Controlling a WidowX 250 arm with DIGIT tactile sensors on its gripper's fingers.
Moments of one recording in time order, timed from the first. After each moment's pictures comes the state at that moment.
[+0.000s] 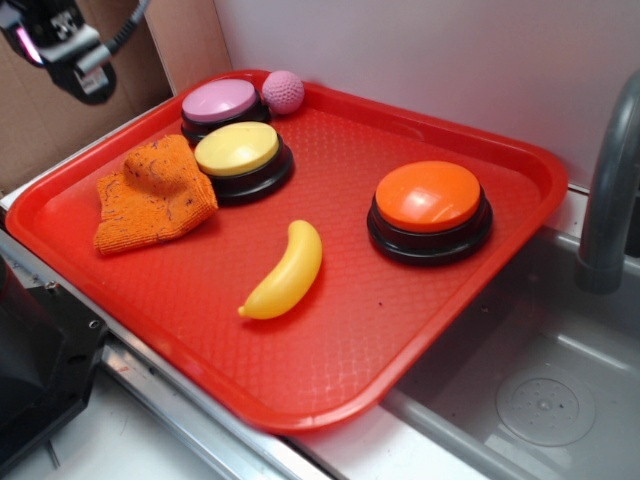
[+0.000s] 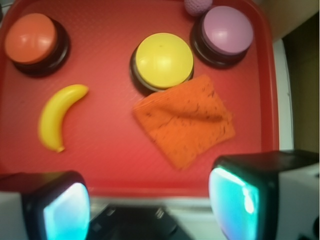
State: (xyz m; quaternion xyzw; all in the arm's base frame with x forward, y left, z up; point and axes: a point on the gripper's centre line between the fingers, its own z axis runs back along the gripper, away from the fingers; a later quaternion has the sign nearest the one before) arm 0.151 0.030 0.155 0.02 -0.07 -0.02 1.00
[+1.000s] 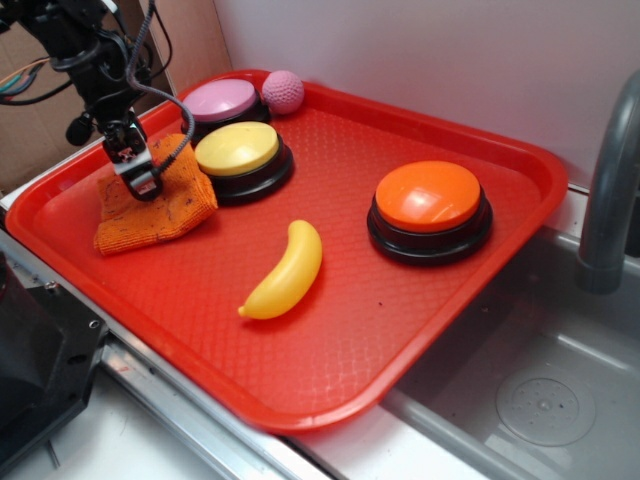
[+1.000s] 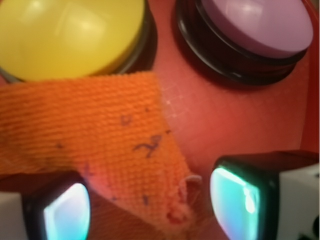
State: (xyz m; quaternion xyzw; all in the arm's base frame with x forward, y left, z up) arm 0.199 0.105 0.038 0.03 -0.09 -0.19 0.98
